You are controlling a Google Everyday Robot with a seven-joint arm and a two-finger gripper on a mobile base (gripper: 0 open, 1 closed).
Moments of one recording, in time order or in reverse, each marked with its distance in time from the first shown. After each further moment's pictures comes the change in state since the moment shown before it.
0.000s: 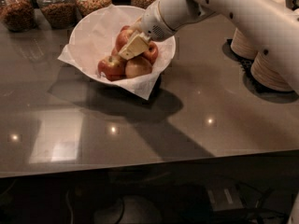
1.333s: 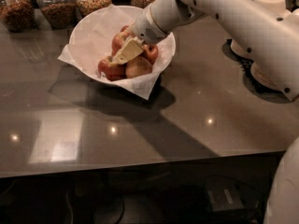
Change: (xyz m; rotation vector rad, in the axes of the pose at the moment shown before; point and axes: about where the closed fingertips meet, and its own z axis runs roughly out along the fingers) arm 0.006 0.008 0.027 -0.075 0.035 0.049
